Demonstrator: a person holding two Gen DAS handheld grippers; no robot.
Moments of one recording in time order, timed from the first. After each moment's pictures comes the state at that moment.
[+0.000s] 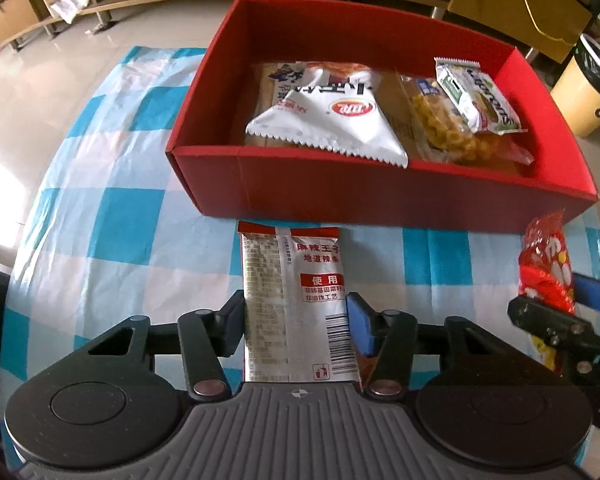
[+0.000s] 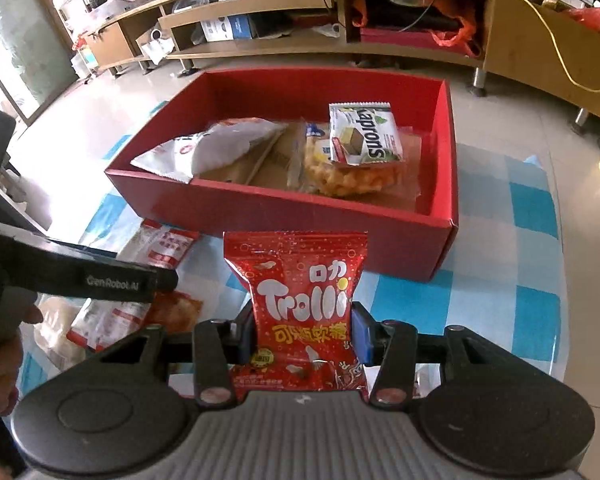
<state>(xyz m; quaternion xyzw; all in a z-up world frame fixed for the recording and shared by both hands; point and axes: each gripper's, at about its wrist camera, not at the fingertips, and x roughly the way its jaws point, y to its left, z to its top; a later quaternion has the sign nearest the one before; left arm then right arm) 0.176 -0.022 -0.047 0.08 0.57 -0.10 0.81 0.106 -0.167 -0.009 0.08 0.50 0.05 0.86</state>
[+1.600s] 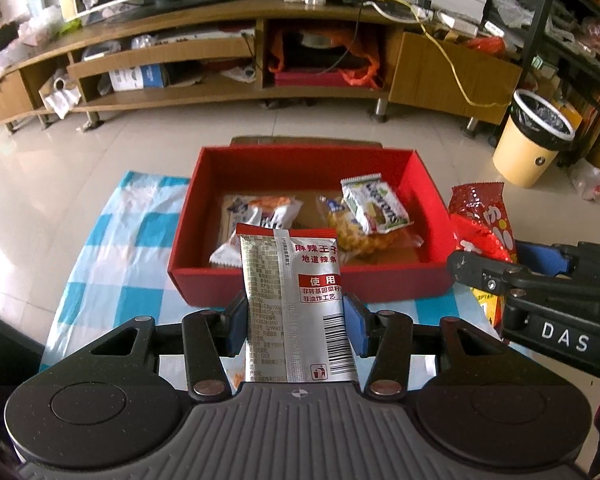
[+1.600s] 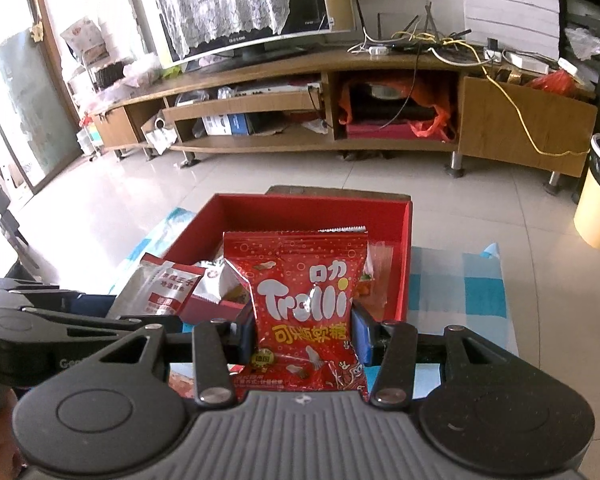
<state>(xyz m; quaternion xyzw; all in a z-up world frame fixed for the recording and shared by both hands) 0.128 -0.046 0.061 0.07 0.45 -0.16 0.88 0.084 -0.186 0.076 0.10 0.38 0.03 0.92</state>
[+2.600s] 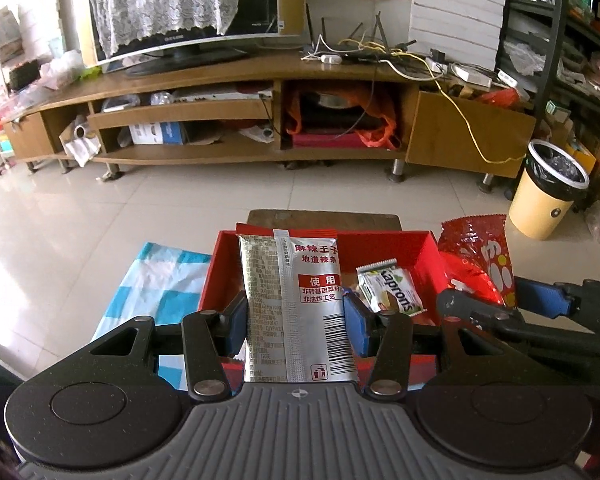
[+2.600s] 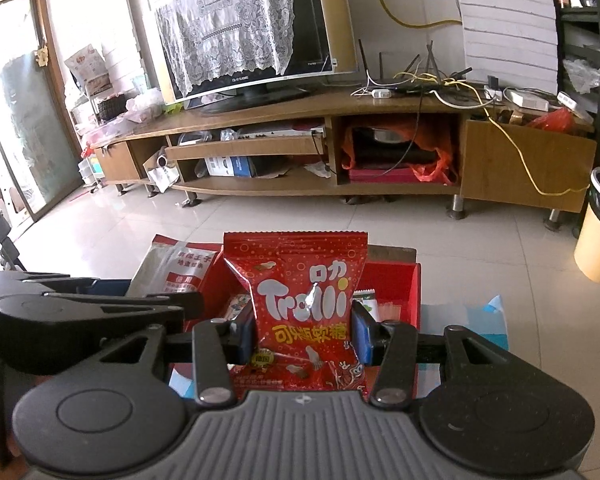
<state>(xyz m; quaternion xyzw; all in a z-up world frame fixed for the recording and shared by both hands) 0.158 -0.060 0.092 0.07 0.38 -0.13 0.91 0.105 -0.177 0.103 0.10 0.33 0.02 0.94</state>
